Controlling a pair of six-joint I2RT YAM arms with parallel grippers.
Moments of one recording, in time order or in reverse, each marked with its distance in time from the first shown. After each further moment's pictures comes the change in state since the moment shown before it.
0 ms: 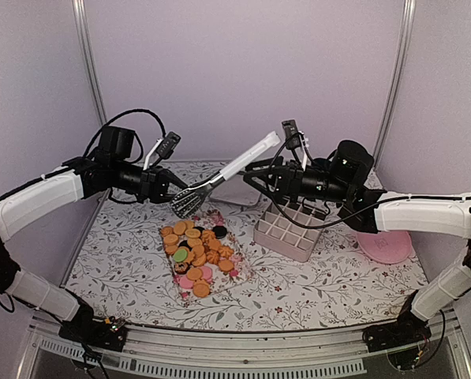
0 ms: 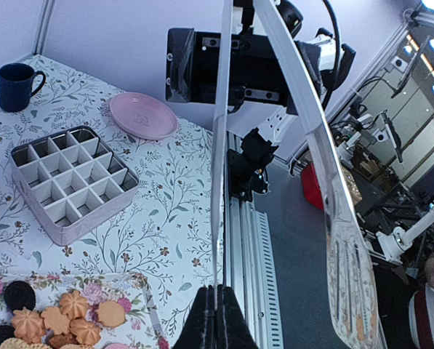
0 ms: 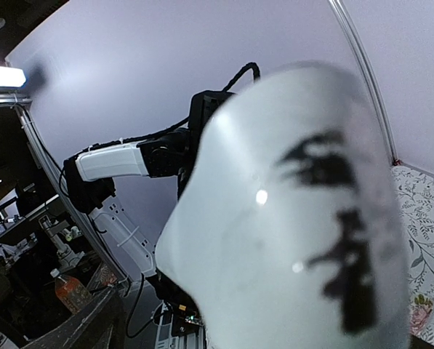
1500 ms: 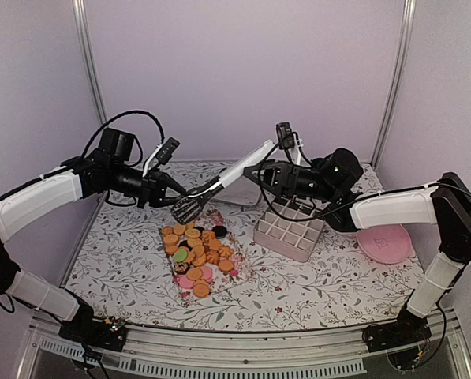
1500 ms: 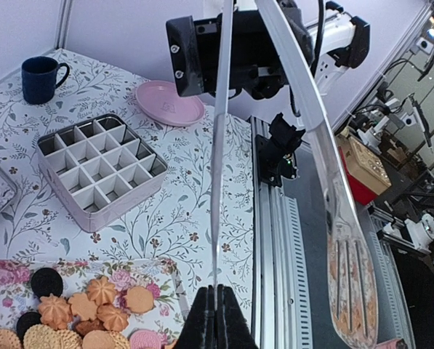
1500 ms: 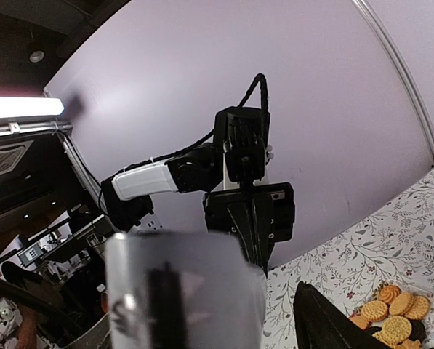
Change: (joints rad) left arm 0.009 -0.006 0.000 -0.099 -0.089 0.155; right arm -0.055 0.208 0.021 0.410 -0.138 0.305
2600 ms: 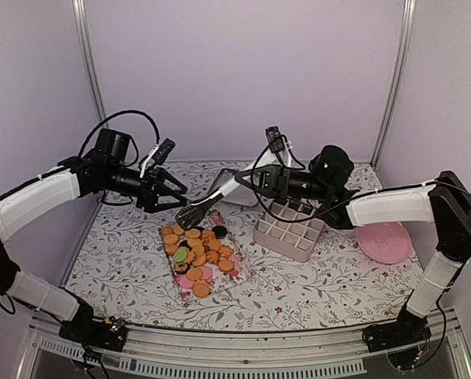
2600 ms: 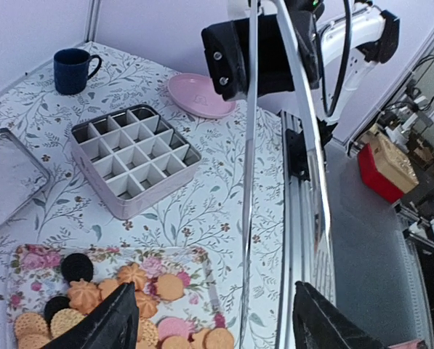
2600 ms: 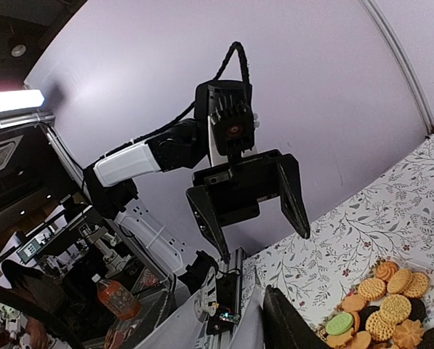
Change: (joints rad) left arm 0.031 -0.004 -0.002 -0.039 -0.077 0.069; right arm 0.016 0.049 0.062 -0.117 -0.044 -0.027
